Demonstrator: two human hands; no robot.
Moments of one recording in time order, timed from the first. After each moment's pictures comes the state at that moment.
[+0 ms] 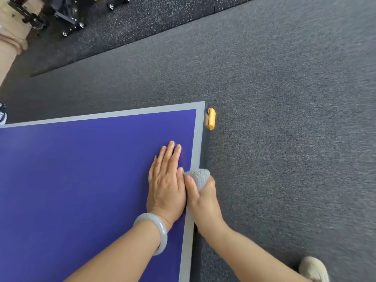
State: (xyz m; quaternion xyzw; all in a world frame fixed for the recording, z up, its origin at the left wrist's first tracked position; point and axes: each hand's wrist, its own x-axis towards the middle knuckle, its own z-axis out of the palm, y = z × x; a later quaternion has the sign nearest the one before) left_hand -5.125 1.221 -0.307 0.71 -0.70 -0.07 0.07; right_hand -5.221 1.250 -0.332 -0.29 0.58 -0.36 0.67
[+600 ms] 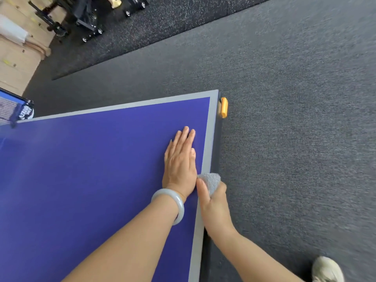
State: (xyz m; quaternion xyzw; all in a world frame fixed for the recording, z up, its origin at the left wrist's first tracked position) left_hand -5.120 1.224 -0.308 0.69 -0.70 -0.09 0.11; right_hand -5.213 1.305 -0.341 -0.25 0.56 -0.36 0.70
